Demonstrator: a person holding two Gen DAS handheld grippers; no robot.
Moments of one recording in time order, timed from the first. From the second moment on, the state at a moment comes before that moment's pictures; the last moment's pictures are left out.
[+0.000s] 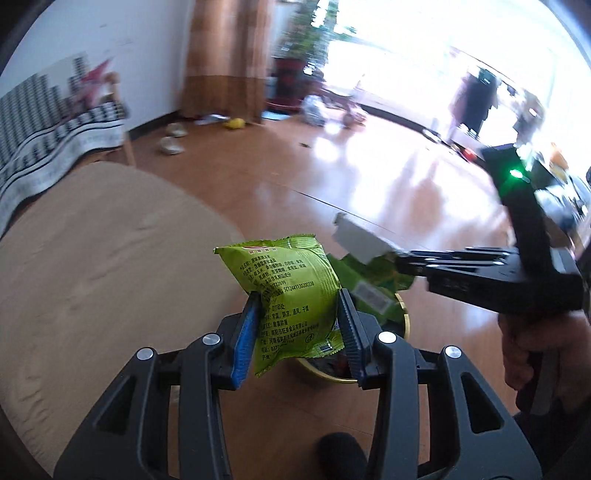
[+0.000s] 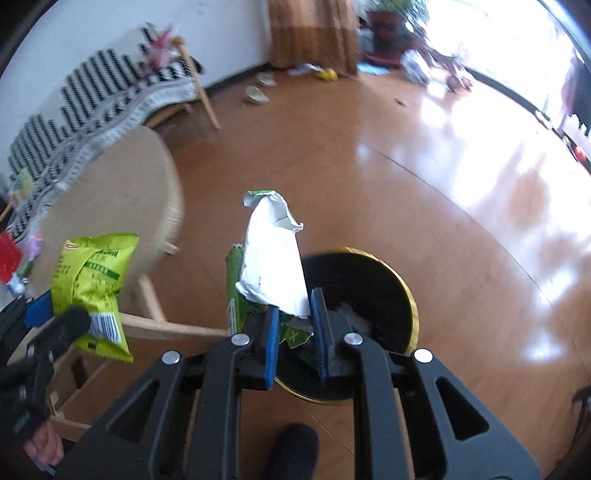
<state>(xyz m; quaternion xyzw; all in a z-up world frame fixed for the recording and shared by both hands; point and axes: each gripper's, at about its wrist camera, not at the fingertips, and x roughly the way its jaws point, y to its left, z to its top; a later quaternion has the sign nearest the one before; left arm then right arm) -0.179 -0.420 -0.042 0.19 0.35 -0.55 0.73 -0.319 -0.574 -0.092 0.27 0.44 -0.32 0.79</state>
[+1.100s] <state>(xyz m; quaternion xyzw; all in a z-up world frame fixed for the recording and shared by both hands) -0.183 -0.516 -0.122 0.21 0.43 -0.57 0.67 -0.340 -0.617 -0.120 0.30 0.46 -0.36 0.75</state>
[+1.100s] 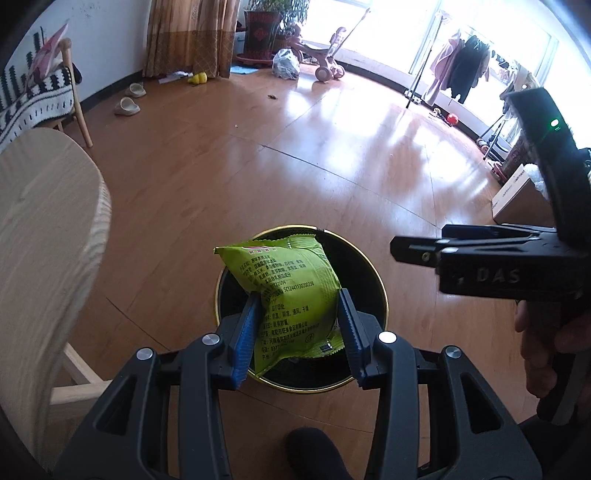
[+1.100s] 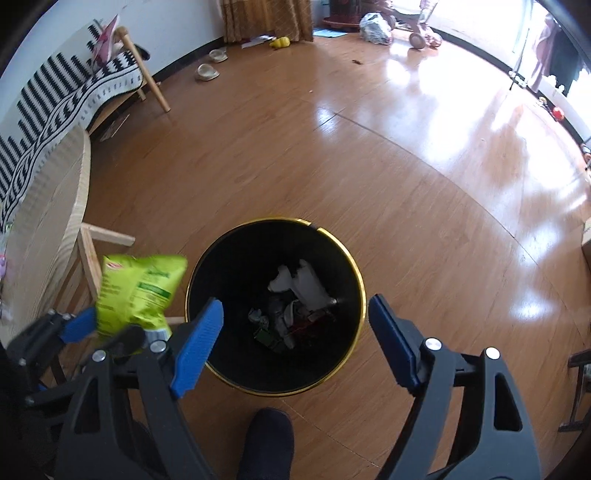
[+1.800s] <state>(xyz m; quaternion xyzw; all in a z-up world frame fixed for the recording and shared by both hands) -0.085 -0.399 -0.035 0.14 0.37 -0.48 0.78 -0.231 -0.548 -0.061 0.26 0.41 -0.30 0.82</state>
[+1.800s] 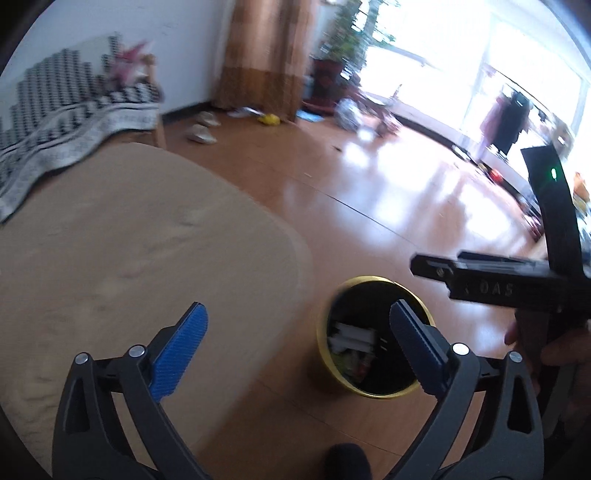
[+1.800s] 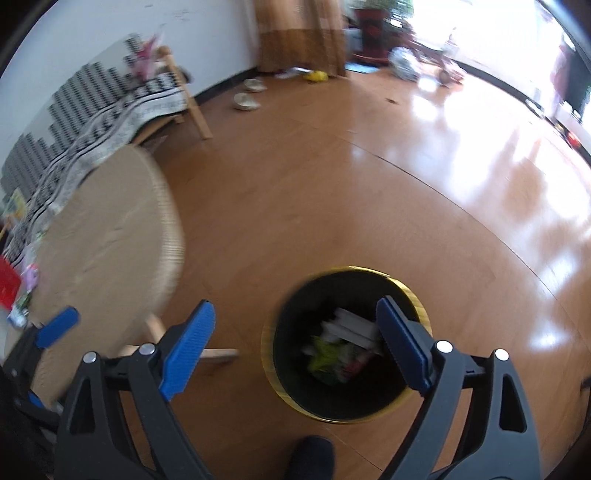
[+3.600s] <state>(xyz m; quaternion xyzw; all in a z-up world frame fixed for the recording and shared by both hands) 0.149 0.024 -0.037 -0.02 0.45 -0.10 0.88 0.421 -0.209 -0.064 0.22 0.52 -0.04 0.83</state>
